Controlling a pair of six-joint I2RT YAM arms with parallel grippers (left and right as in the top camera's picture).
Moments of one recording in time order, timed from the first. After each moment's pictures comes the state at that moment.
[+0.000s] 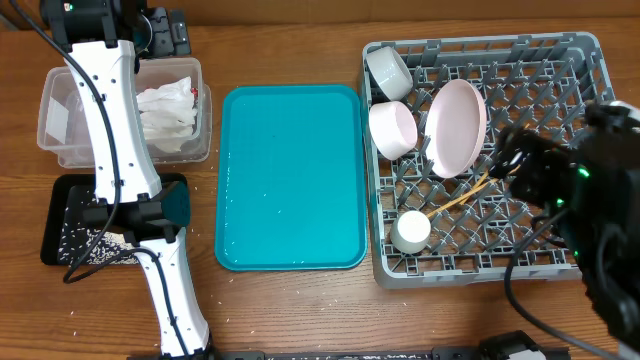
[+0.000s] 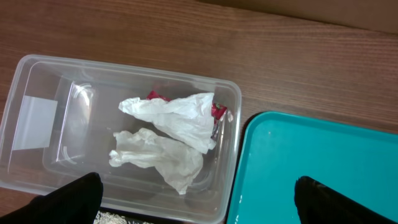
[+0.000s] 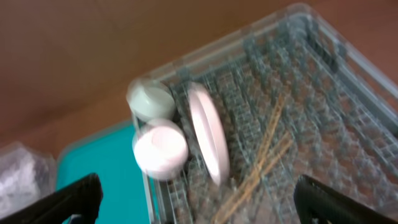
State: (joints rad) left arm 0.09 2.41 3.04 -1.65 -0.09 -0.10; right arm 0.23 0.97 1.47 -1.08 0.24 0.52
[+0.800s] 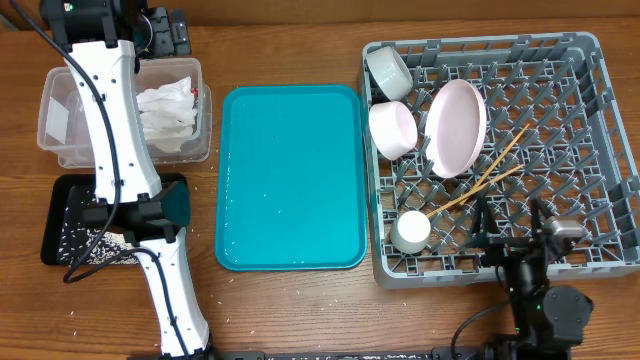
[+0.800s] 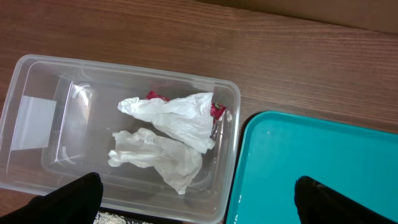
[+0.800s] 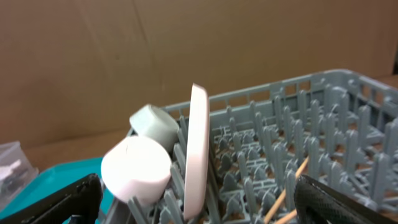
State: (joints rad) left arm 0.09 2.41 3.04 -1.65 -0.08 -0.10; right arm -0.09 0.05 0.13 -0.10 -0.16 0.24
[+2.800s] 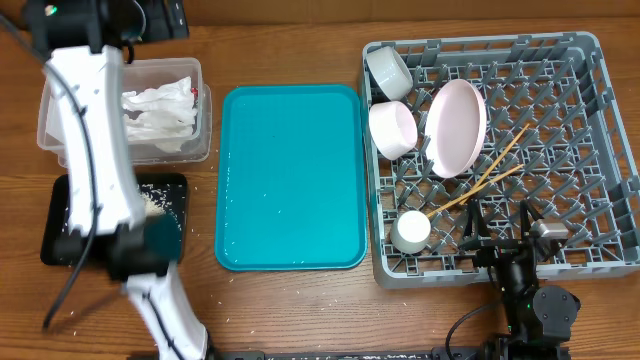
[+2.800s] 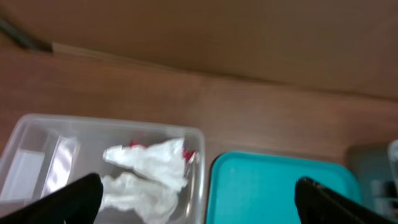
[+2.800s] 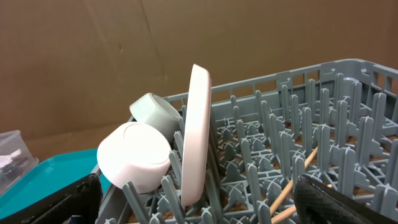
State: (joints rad) left arm 0.09 2.05 2.55 -1.26 0.03 -0.09; right arm -0.09 0.01 0.02 -0.02 -0.18 0.23
